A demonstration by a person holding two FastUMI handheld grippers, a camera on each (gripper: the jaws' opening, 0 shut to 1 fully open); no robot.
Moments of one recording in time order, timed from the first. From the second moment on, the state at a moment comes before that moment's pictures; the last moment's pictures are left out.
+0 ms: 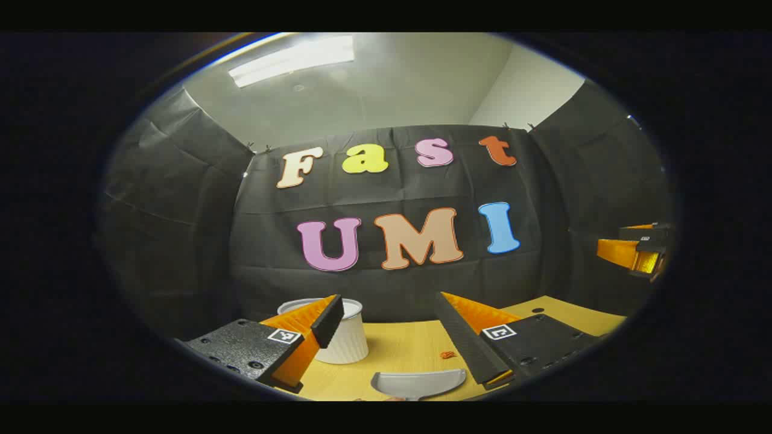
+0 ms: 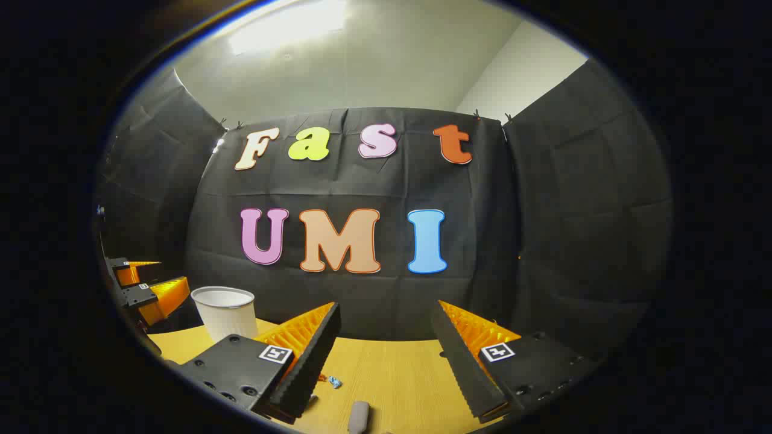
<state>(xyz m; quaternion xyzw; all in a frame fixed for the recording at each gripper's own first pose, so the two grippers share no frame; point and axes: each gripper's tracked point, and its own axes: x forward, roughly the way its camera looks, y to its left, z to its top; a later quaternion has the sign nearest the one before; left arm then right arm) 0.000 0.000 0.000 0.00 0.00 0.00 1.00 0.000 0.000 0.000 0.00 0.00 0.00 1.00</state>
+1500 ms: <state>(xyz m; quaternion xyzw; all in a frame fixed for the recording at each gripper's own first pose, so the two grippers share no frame) -0.003 0.002 -0.010 0.01 0.01 0.01 1.00 0.008 0.006 -0.008 0.00 0.02 0.01 1.00</state>
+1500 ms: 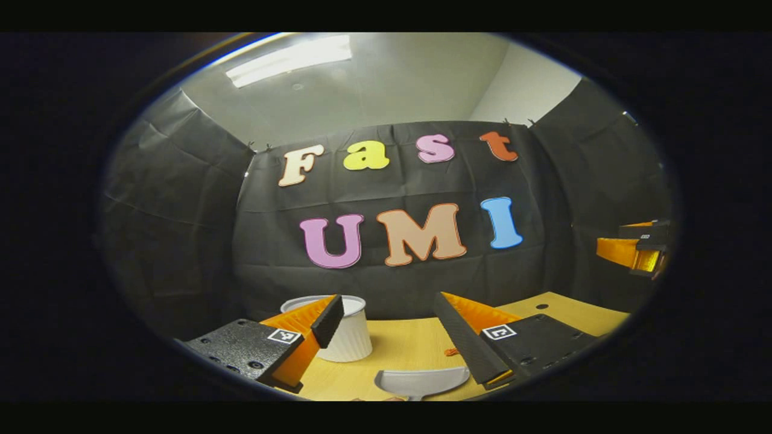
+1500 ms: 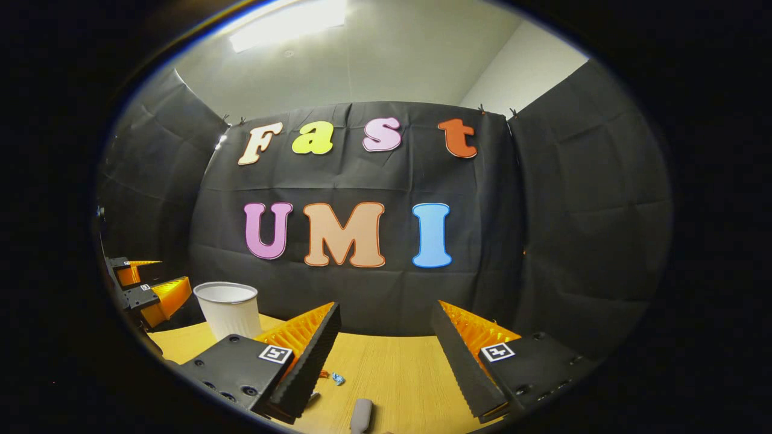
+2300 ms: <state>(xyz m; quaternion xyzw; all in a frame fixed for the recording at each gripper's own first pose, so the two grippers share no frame) -0.001 0.001 -0.043 0.02 0.06 0.00 1.00 0.011 0.019 -0.036 -0.01 0.07 0.02 1.00</state>
